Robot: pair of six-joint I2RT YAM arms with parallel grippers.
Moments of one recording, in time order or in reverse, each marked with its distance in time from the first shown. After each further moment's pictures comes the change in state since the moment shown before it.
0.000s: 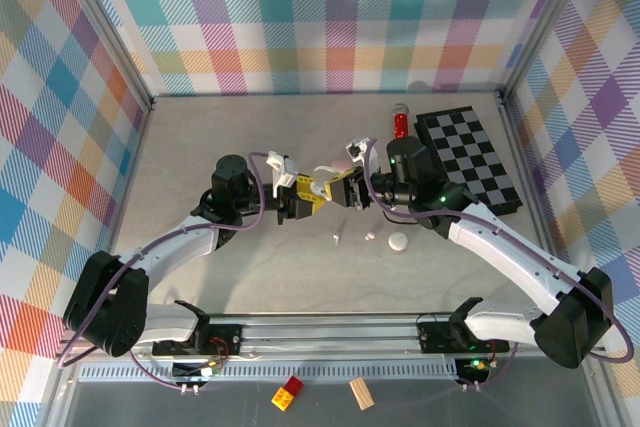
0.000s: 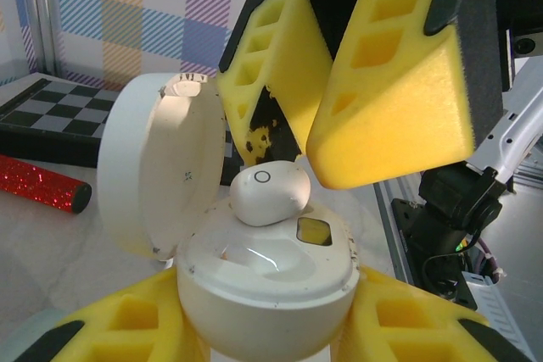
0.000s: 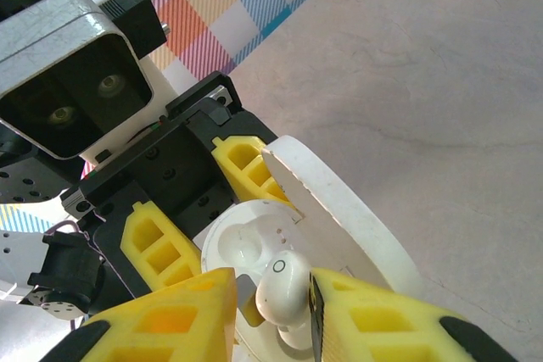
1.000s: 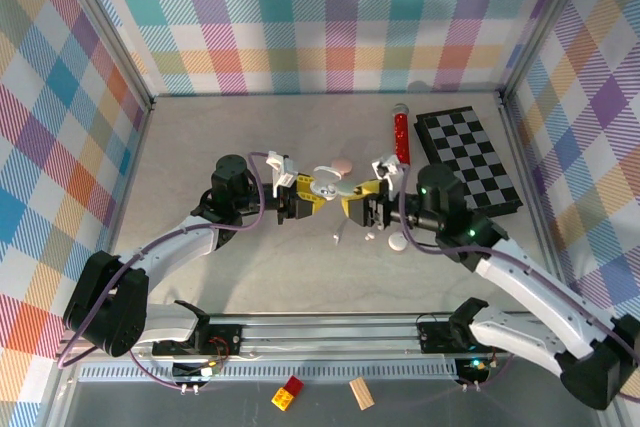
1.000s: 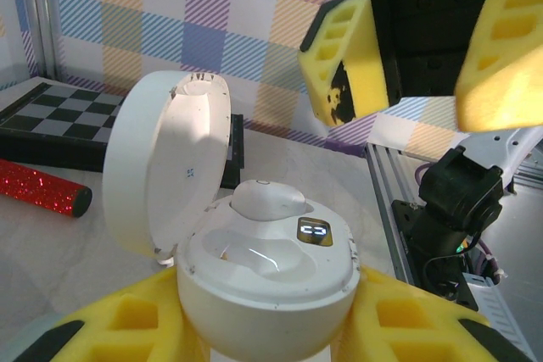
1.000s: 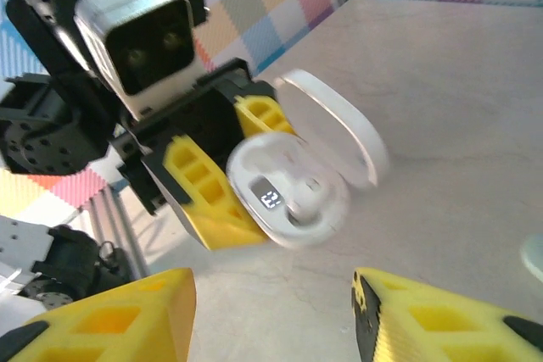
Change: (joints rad) left arm 0.002 0.000 0.000 0.008 0.000 0.000; right arm -0.019 -0.304 -0.239 0.071 0.072 0.008
